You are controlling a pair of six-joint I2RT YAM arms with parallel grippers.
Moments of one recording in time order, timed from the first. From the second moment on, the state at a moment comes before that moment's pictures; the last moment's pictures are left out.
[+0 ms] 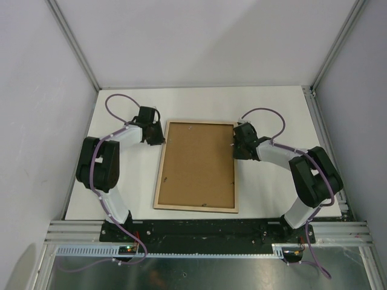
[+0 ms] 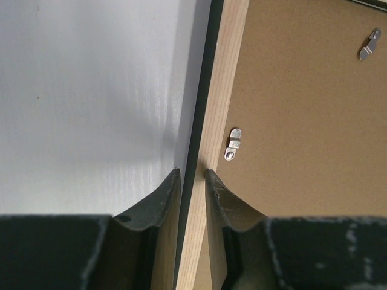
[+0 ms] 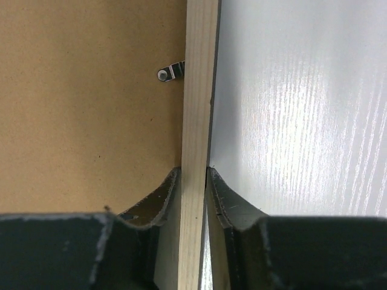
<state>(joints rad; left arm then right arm) -0.21 1.80 1.12 -0.30 0.07 -0.41 0.49 1.67 0.93 -0.23 0.13 0.49</state>
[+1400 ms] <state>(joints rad) -0.32 1.90 1.22 -0.34 -0.05 -0.37 0.47 1.63 0.90 -0.25 0.13 0.43</state>
